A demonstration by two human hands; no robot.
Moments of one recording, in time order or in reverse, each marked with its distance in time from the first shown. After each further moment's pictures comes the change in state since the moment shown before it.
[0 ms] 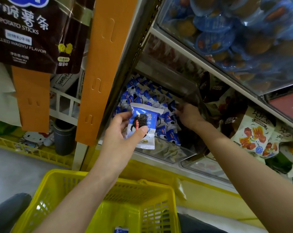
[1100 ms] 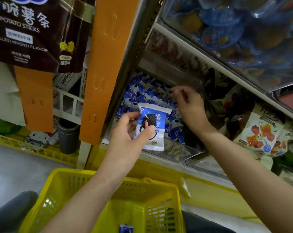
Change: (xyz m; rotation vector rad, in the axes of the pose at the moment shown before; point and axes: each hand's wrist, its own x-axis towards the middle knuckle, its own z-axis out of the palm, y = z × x) left_hand -0.003 0.000 0.005 -0.045 -0.035 0.042; right_hand -0.047 -0.038 -0.011 0.473 0.237 -0.336
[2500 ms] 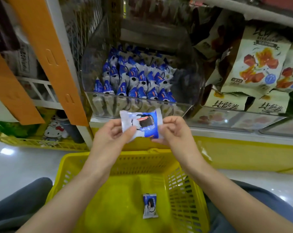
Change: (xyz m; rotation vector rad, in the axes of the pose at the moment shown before) left_hand -0.035 -0.053 0.006 0.204 0.008 -0.165; right_hand -0.165 0.043 0.021 0.858 -0.082 0.449
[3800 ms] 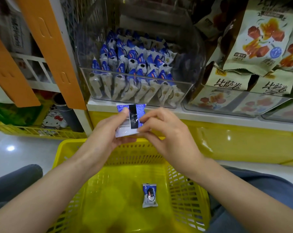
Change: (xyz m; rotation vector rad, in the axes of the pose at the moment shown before) left_hand -0.016 -0.009 -0.007 -0.065 -0.217 -0.186; right_hand -0.034 0.007 0.000 -0.834 -0.164 -0.822
